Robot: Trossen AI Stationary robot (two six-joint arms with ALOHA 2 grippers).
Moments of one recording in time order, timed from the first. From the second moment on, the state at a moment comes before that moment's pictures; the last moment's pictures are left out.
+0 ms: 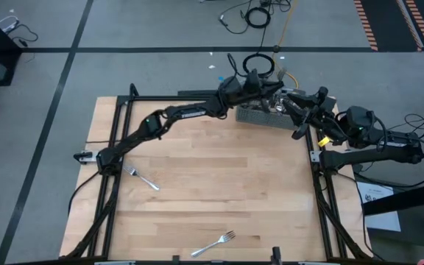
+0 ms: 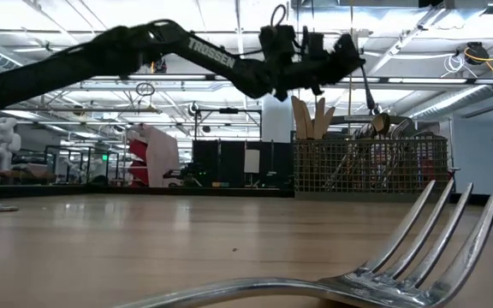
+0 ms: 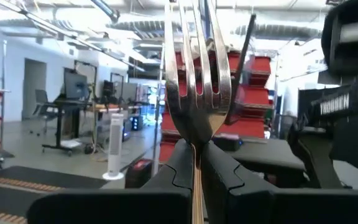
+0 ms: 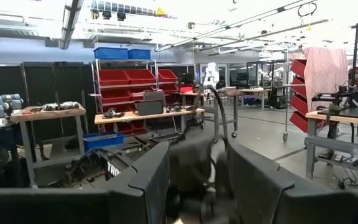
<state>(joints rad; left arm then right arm) 0.37 2.58 2.32 0.61 0.23 -0.12 -0.04 0.60 0.78 0.07 0.50 -0.03</state>
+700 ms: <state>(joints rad) 0.34 2.63 2.36 0.58 0.12 0.06 -0.04 0.60 0.78 0.07 0.49 -0.01</state>
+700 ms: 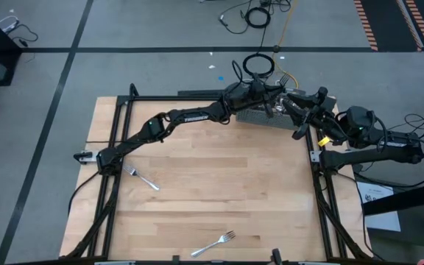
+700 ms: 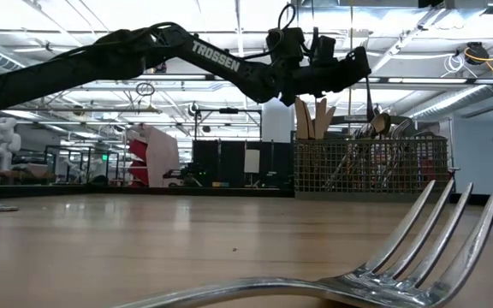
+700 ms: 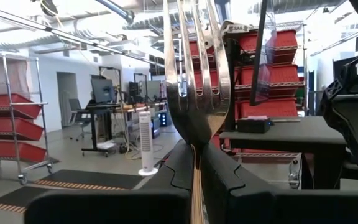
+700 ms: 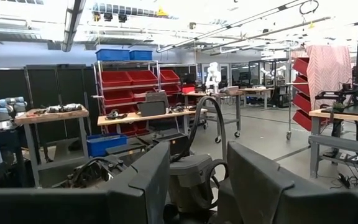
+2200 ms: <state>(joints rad) 0.34 2.63 2.36 0.53 0.03 -0.02 -0.04 0.60 0.78 0.07 0.46 0.02</state>
